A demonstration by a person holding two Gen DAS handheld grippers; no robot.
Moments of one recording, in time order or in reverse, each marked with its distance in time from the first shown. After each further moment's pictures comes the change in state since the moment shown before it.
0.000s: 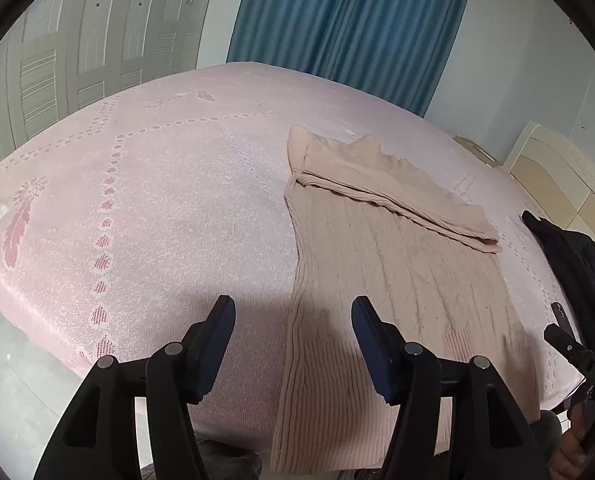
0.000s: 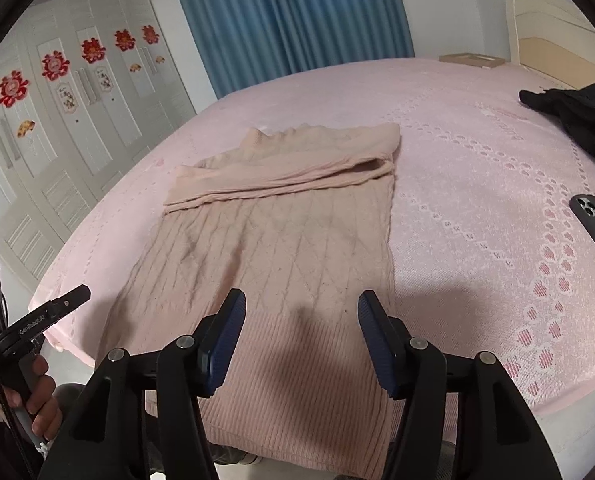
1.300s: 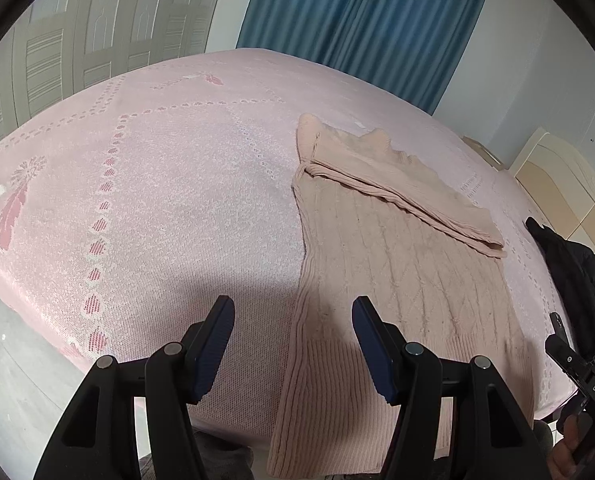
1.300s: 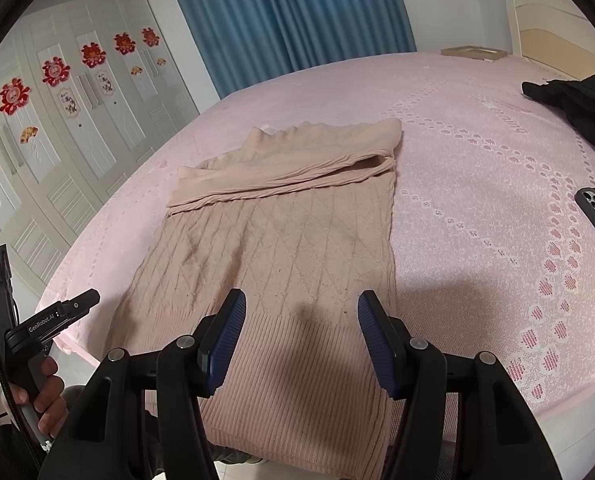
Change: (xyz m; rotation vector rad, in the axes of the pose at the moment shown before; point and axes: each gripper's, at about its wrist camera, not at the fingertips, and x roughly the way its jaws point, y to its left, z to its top) left arm 0.011 0.003 0.002 -0.054 0.045 0.000; right arm 0.004 -0.006 0.003 0.027 0.014 0.024
